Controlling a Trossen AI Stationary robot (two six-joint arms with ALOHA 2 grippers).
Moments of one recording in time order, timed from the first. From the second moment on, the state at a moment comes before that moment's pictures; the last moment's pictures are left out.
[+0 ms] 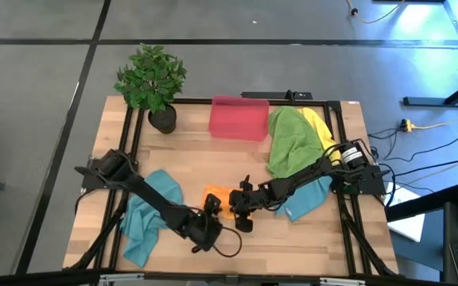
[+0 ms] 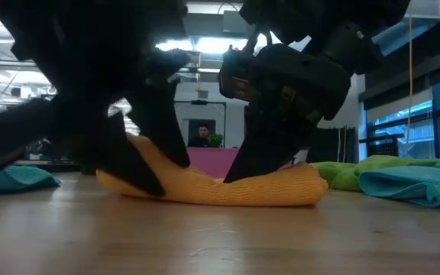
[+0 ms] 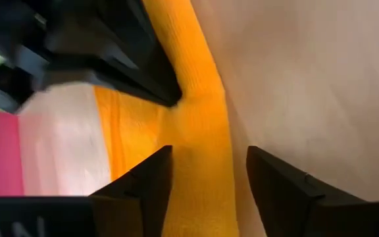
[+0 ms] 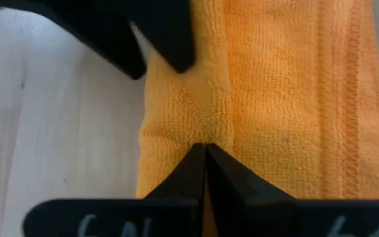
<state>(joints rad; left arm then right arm) -0.58 1.99 1.19 -0.38 -0.64 0.06 0.30 2.02 1.09 0.02 0.08 0.44</state>
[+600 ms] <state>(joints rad) -0.54 2.02 1.20 -0.44 -0.65 0.13 0.30 2.02 1.09 0.02 0.06 0.44</state>
